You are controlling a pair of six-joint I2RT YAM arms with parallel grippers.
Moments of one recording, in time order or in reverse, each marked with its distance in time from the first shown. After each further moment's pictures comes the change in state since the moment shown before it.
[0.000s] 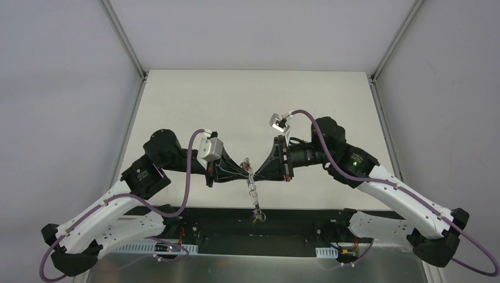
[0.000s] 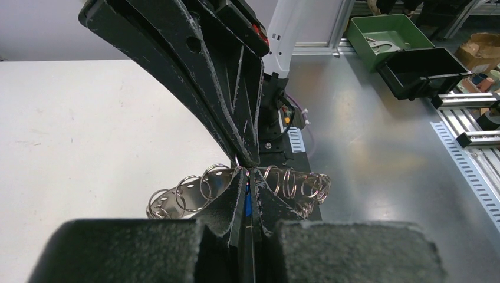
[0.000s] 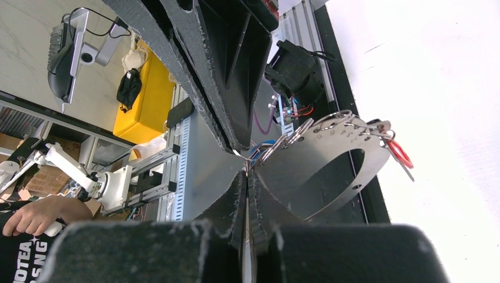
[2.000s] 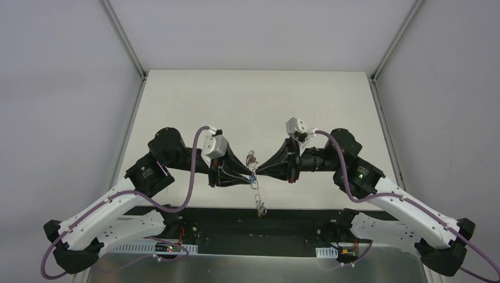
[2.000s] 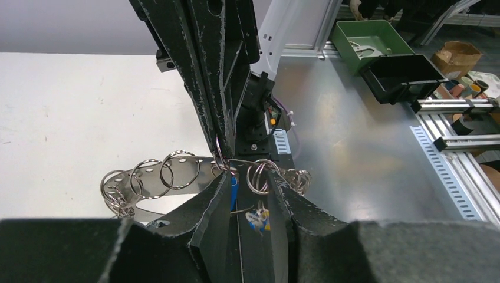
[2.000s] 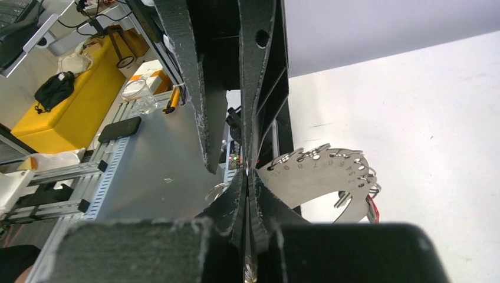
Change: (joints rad) left arm -0.006 0.035 0.001 0.029 0.020 -0.051; right arm 0.016 -0.135 -0.158 0.271 0.079 -0.209
